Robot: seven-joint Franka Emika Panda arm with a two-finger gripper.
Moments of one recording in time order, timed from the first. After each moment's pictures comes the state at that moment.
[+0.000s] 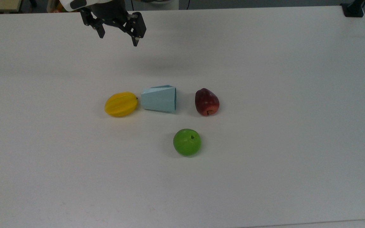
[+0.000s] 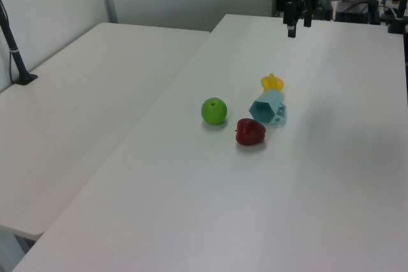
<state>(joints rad) 0.10 0.14 -0.17 -1.61 0.04 1.73 0.15</state>
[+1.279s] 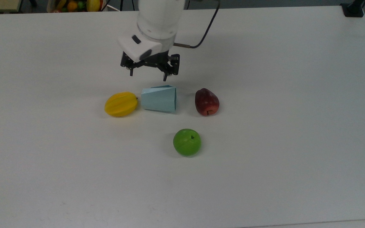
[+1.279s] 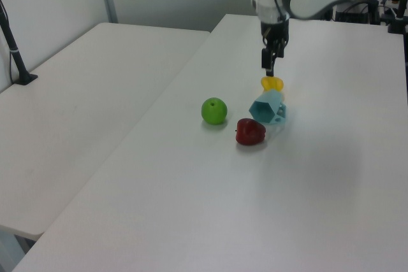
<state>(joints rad) 0.32 0.33 -0.20 -1.61 -0.18 1.92 0.17</state>
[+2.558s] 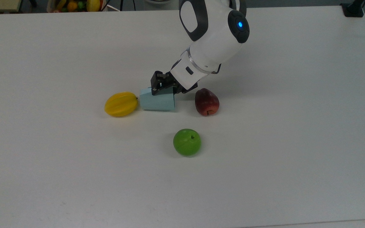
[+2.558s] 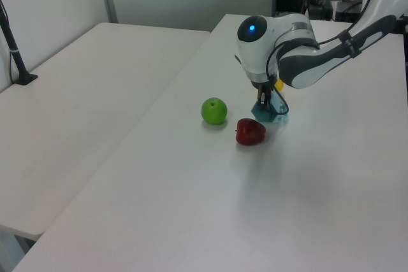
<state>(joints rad) 0.44 0.49 -0.16 -1.63 -0.52 1.94 0.31</state>
